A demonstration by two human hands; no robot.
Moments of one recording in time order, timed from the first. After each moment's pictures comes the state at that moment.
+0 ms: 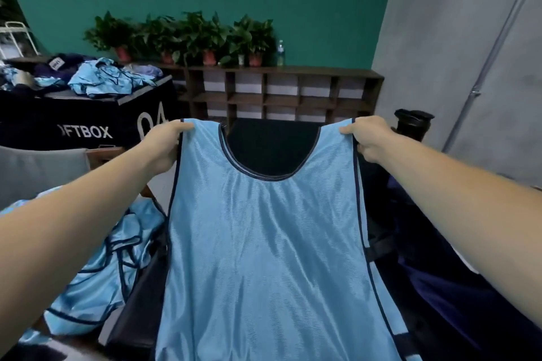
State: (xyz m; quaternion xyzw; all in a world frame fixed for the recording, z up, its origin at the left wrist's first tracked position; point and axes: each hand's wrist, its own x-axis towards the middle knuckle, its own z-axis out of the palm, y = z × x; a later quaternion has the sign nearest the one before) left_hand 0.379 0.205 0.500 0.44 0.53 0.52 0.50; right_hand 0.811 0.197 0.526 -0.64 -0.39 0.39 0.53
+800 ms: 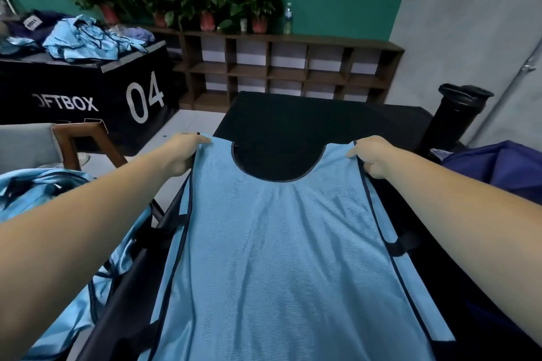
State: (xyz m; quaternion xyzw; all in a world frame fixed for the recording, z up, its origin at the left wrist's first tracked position) left_hand 0.389 0.315 0.381 0.42 0.61 0.43 0.52; right_hand 0.828 0.313 0.386 -0.73 -0.37 0.42 0.38
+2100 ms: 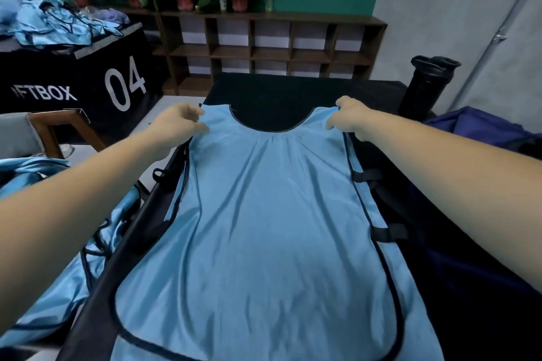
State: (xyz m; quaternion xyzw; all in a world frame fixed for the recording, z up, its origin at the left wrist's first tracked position) left_hand 0.424 0.257 0.421 0.62 0.62 0.35 0.33; right_hand 0.806 0.257 0.451 -0.76 -0.55 0.27 0.23
